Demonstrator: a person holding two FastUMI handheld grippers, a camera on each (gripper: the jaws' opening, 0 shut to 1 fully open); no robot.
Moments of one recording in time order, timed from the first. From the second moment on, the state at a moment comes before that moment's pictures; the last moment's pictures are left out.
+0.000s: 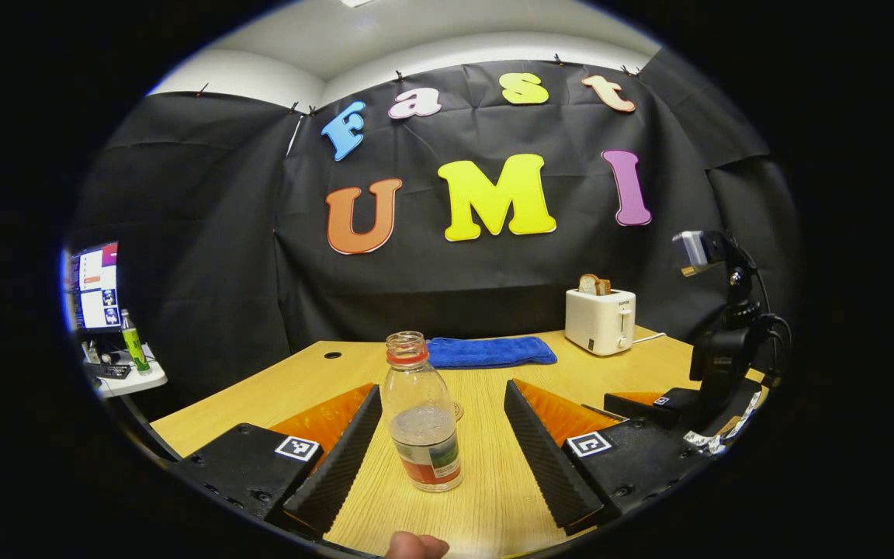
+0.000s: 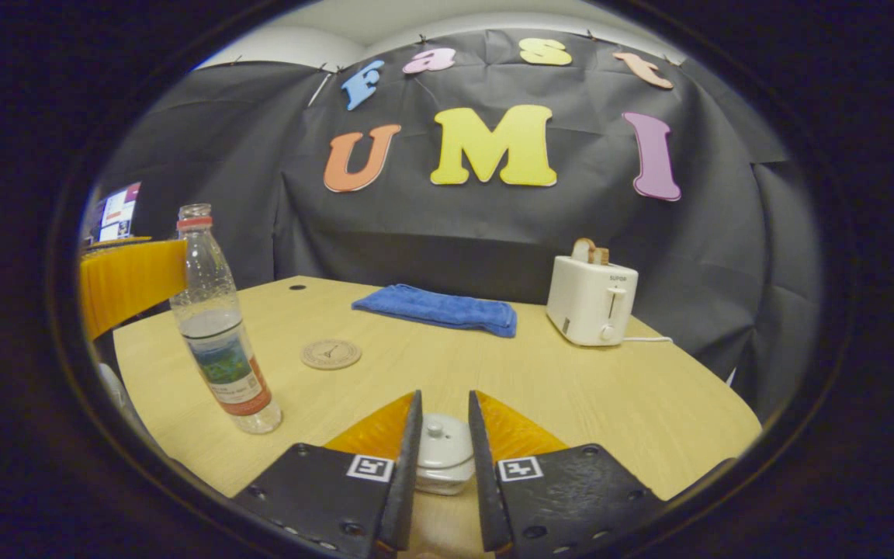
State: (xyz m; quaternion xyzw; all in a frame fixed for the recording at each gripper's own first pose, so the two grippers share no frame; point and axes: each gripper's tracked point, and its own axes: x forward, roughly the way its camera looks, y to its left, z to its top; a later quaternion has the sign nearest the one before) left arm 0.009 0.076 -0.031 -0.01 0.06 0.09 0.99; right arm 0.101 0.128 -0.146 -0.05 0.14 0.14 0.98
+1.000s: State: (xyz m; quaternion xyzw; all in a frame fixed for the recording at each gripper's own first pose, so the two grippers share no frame) left arm -0.020 0.080 -0.091 0.00 0.11 0.07 0.99; right arm 0.094 0.131 -0.119 -0.02 0.12 0.18 0.98
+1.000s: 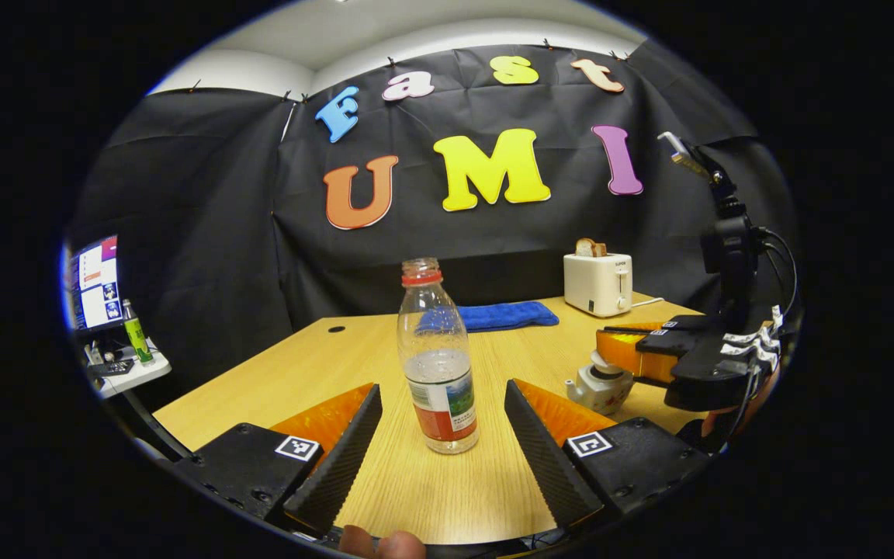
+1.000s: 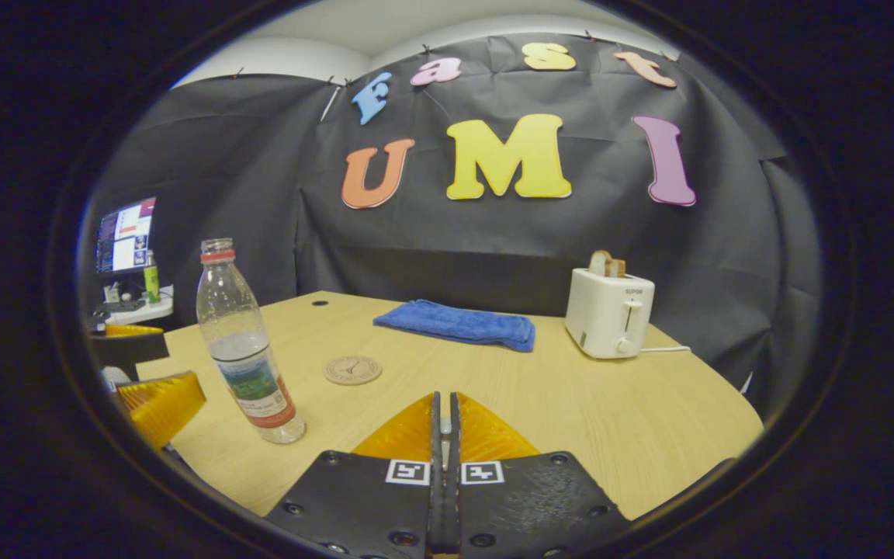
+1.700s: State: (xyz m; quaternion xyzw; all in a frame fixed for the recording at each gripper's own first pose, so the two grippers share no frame) left arm 0.023 0.090 -0.130 -0.03 0.13 0.07 0.99; right arm 0.074 0.110 -0.089 -0.03 0.10 0.18 0.98
